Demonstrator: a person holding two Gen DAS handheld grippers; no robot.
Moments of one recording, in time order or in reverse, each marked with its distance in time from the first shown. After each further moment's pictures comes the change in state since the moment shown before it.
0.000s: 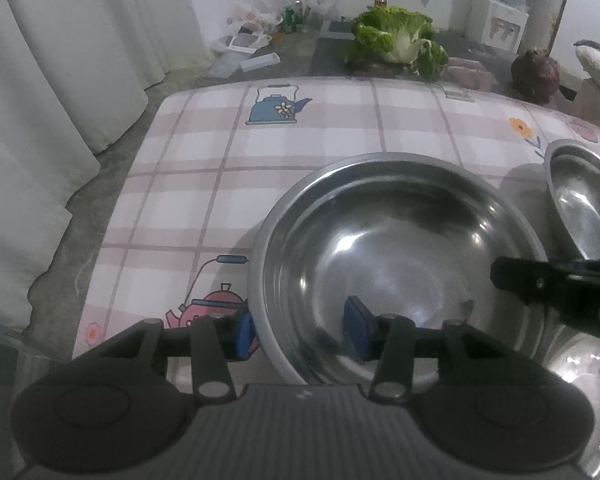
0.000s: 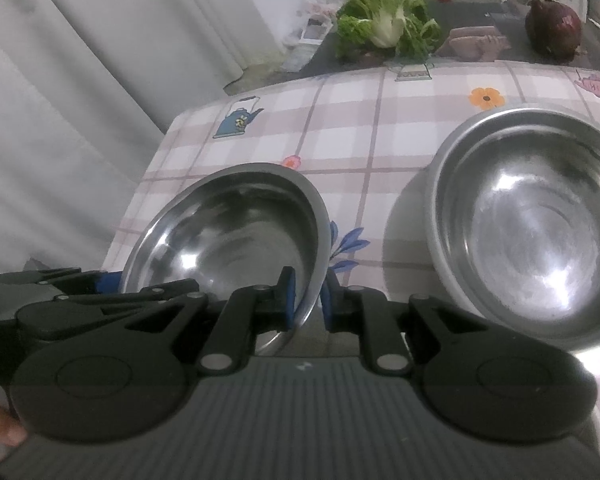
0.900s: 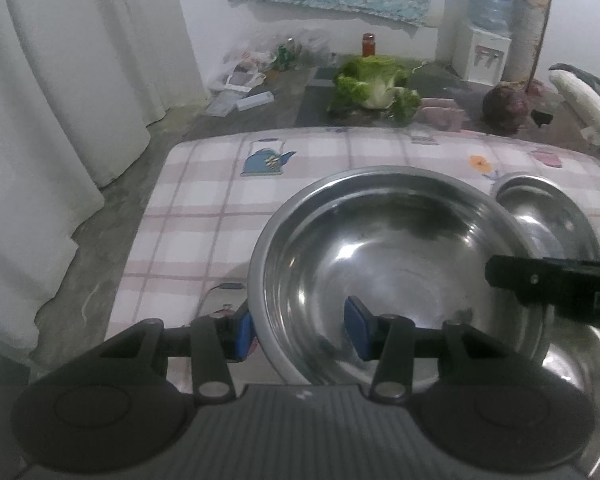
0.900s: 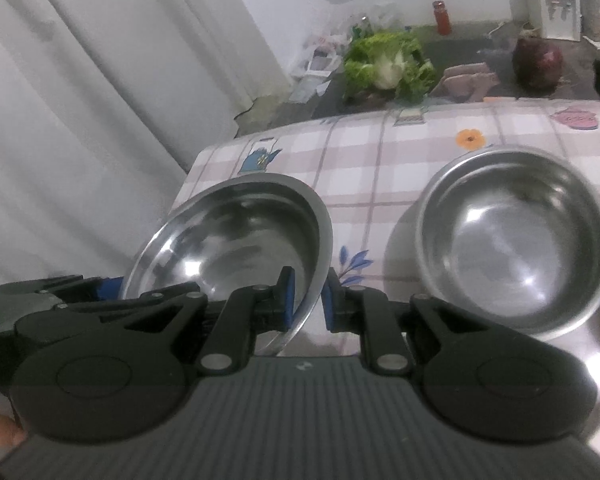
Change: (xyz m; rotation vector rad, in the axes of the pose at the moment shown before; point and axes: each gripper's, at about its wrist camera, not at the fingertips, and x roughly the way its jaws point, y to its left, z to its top) left arm -0.063 -0.019 0.000 0.029 -0.109 -0.008; right arm -0.066 0.006 0.000 0.012 -0.097 0.016
